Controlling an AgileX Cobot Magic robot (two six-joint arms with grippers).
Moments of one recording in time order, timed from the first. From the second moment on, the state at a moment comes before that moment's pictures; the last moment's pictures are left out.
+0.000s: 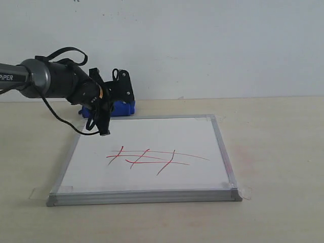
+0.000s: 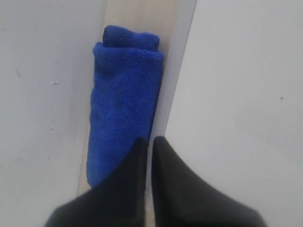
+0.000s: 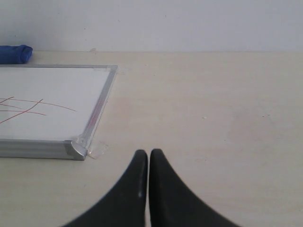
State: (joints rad) left arm -0.21 2.25 -1.65 0.57 0.33 0.58; right arm 0.10 0.00 0.00 0.02 0.34 0.03
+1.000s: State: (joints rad) left arm -0.21 2.54 -2.09 0.63 0.54 0.25; right arm 0.10 0.00 0.00 0.02 0.34 0.03
